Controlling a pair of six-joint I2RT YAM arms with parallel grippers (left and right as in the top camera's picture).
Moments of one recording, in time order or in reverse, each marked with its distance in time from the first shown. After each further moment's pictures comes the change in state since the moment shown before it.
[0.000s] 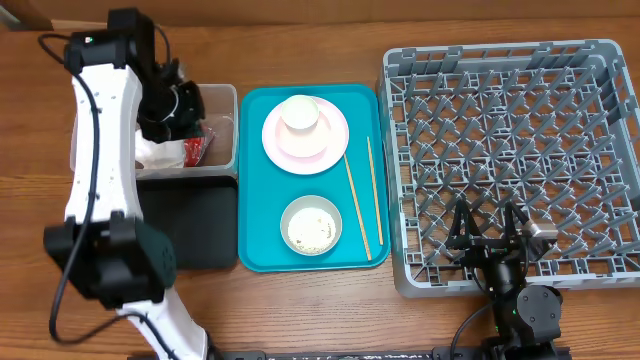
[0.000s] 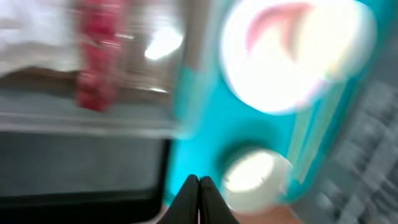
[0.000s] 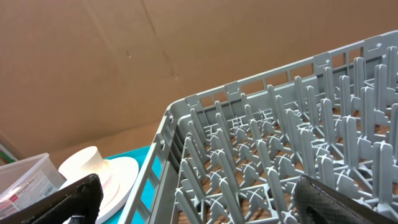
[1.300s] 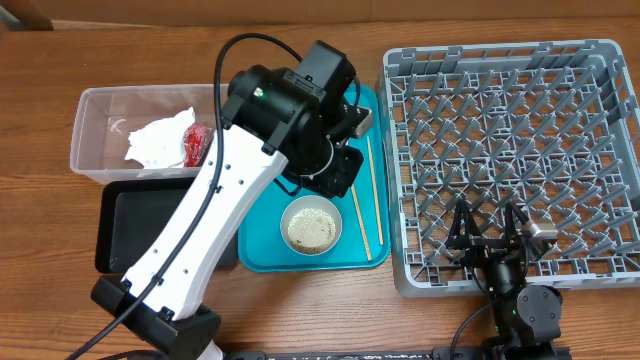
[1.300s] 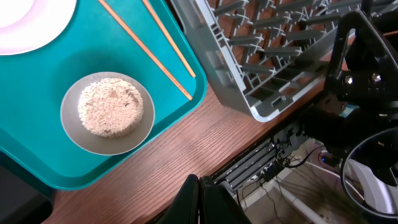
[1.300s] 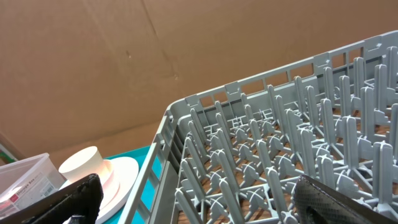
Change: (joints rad) left arm -0.682 -0.156 0.024 -0.085 0.033 0.012; right arm 0.000 0.000 0.000 0.000 0.000 0.000
